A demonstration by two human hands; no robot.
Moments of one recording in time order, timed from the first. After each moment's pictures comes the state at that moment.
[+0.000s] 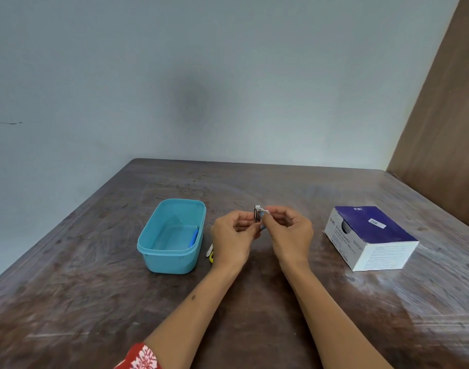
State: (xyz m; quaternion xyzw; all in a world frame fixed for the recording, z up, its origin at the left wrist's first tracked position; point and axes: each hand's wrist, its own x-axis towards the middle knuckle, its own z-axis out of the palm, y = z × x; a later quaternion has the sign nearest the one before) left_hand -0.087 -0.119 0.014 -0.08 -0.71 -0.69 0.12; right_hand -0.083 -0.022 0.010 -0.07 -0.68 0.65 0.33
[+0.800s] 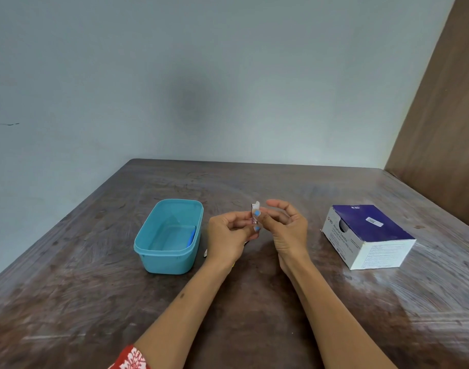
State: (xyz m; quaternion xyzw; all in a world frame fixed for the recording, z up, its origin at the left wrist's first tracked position) left_hand -0.091 -0.124 0.016 -0.07 -0.68 -0.73 0.03; right_hand -0.084 -0.015 0.013 -0.03 -0.59 0.78 0.23
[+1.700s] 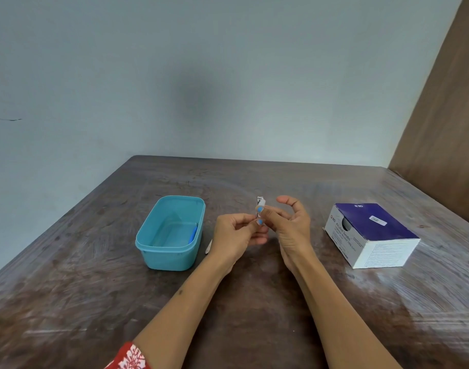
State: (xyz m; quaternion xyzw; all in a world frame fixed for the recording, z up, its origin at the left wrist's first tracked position) left_hand -0.087 -0.125 0.021 -0.07 -0.66 -0.75 -0.07; right_hand -0.086 -0.012 0.015 -0.03 -0.57 0.80 0.19
